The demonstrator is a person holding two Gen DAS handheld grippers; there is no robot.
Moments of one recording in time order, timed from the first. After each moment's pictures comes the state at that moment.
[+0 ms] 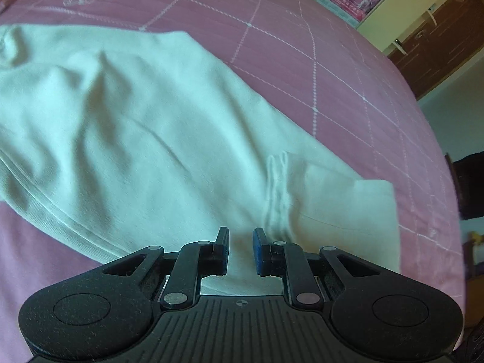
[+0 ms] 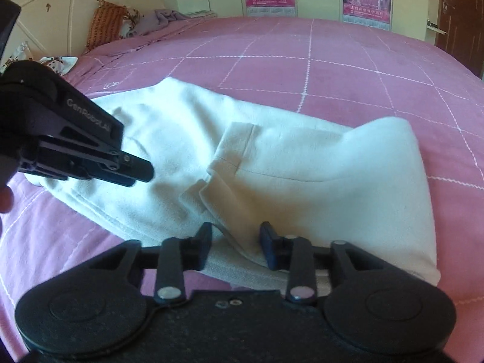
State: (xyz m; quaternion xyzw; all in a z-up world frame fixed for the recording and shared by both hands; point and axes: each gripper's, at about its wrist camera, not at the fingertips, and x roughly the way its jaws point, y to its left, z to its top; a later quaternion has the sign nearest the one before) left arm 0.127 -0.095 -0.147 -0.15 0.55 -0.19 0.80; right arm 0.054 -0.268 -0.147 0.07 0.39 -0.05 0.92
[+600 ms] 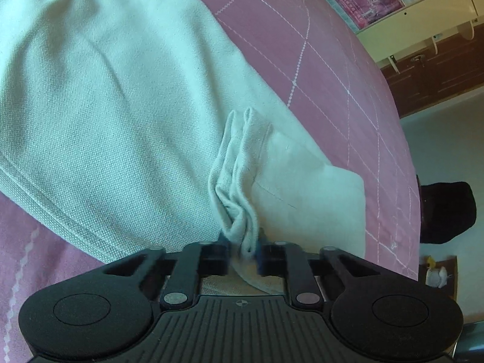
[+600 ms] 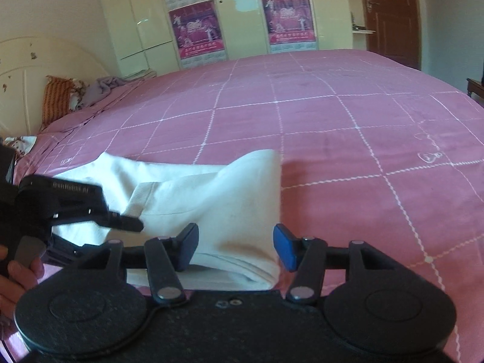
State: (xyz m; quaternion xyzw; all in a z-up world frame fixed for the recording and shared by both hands) left arm 0.113 -0.140 -0.183 -0.25 0.56 -0.20 0.76; right arm -0.037 -0.362 -0.118 0.14 0.29 -0.17 0.93
